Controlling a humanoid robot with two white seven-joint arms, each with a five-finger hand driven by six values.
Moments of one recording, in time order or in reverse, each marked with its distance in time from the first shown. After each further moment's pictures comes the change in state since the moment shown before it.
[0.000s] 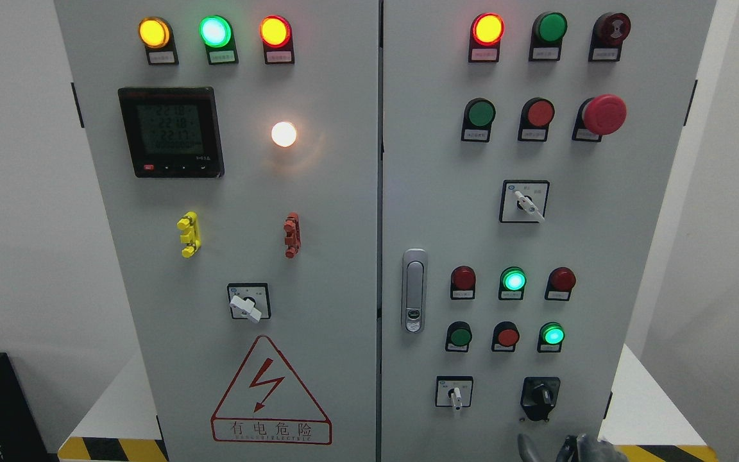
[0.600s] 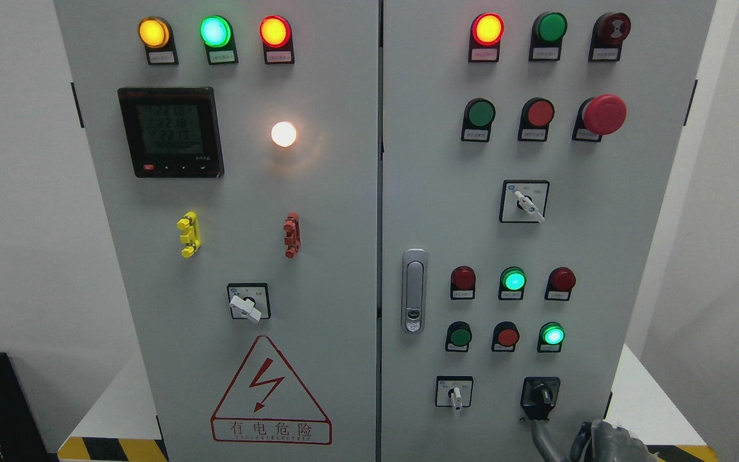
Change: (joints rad) left arm 0.000 0.000 0.000 0.000 0.000 0.000 0.000; right arm -0.033 0.005 -0.033 0.008 0.081 0.002 0.005
